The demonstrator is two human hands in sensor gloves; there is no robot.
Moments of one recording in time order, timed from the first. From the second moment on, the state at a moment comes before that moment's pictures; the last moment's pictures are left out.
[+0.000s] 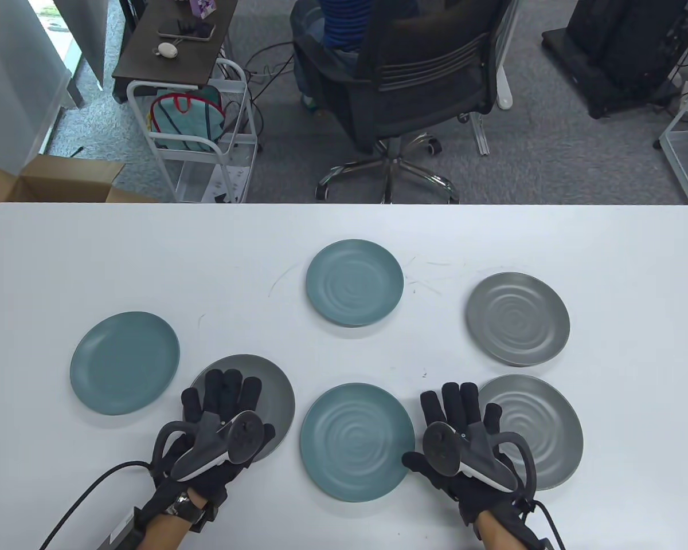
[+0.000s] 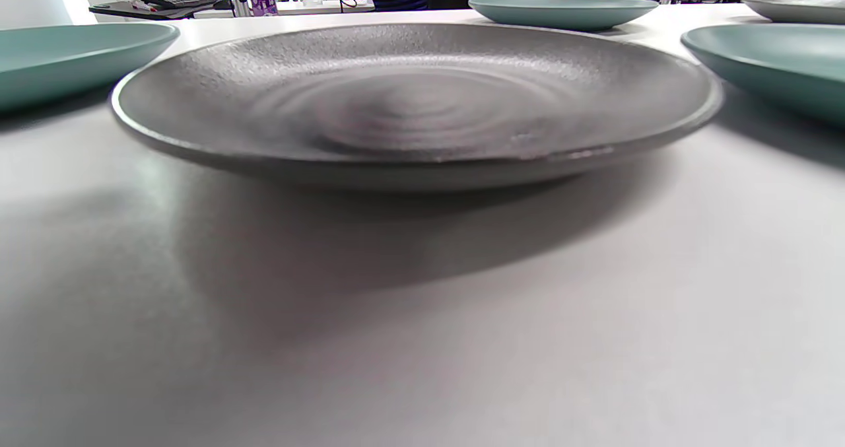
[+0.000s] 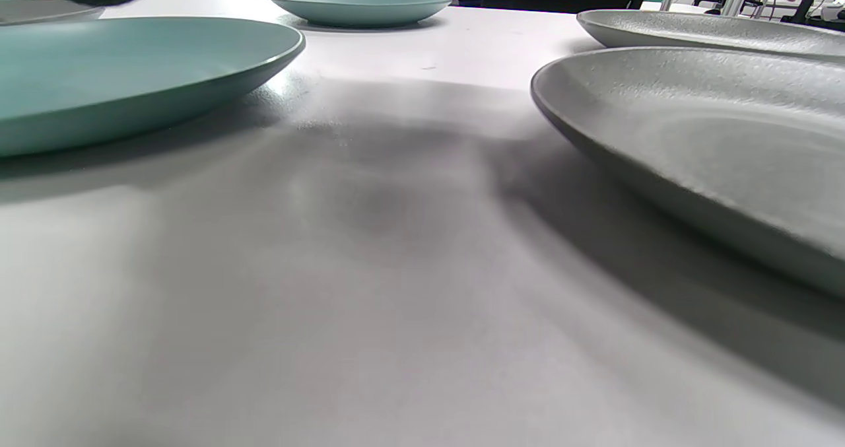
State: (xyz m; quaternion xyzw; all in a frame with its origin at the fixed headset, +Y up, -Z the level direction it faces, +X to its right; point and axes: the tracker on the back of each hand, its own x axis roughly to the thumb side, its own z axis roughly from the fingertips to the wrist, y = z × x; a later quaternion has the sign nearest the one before) left_hand -0.206 -0.759 -0.185 -0.13 -0.11 -0.03 0.98; right_hand 0.151 -0.763 -0.165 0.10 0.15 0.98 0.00
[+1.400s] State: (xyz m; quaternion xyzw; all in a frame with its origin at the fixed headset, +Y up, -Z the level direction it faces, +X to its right) left_hand -0.335 -0.759 -0.263 -0.19 0.11 -0.01 0.97; right_hand 0.151 -0.764 -0.163 0.11 0.15 0.98 0.02
